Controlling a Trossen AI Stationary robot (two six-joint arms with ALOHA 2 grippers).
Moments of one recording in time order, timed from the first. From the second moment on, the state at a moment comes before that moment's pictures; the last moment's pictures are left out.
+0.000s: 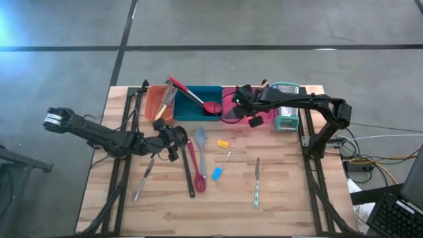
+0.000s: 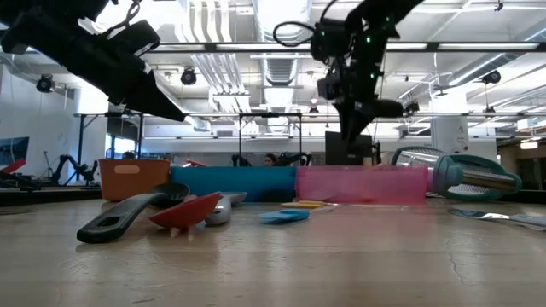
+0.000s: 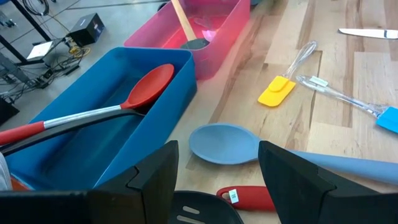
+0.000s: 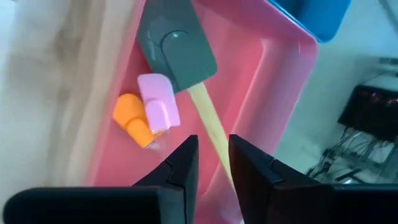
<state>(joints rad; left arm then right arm) -0.21 0.99 0.44 0.00 -0.67 -0.16 -0.37 1.67 1.30 -0.84 0.36 -0.78</state>
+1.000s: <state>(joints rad) -0.21 0.99 0.44 0.00 -0.67 -0.16 -0.02 1.67 1.55 -1.09 0.35 0.20</state>
